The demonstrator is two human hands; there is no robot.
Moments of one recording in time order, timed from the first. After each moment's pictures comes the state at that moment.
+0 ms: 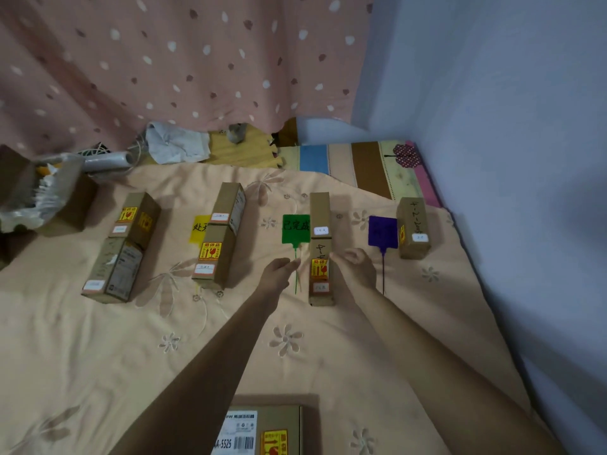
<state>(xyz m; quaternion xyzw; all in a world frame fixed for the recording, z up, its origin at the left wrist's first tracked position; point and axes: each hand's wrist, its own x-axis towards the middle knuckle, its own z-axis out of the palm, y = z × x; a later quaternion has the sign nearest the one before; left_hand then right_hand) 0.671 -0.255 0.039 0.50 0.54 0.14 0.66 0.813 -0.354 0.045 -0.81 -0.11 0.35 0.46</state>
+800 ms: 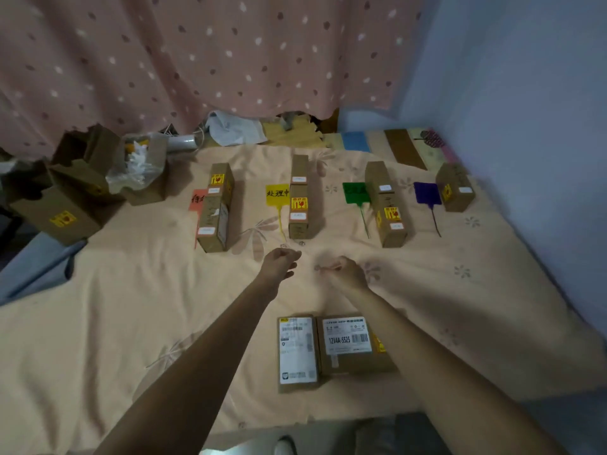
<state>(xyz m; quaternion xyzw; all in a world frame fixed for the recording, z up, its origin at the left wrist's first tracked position) 0.390 -0.236 0.065 0.53 0.48 0.14 0.69 0.504 -0.355 0.066 -0.84 -0.19 0.37 0.34</state>
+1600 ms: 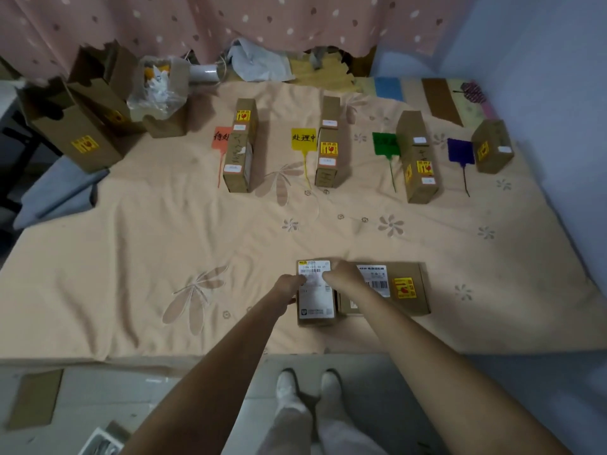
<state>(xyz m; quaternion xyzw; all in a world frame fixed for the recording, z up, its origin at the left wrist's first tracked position) 0.284 -0.313 -0.024 0.46 0.57 -0.04 0.68 0.409 -0.382 0.027 -0.85 -0.31 0.42 0.12</state>
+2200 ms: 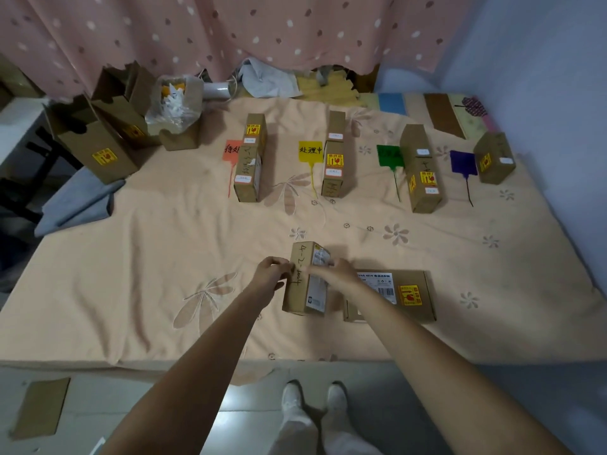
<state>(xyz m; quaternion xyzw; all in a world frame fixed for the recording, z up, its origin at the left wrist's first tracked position) 0.251 -0.270 0.013 0.44 0.52 0.12 0.72 0.395 -0.371 0.041 -0.79 -0.20 0.49 0.31</state>
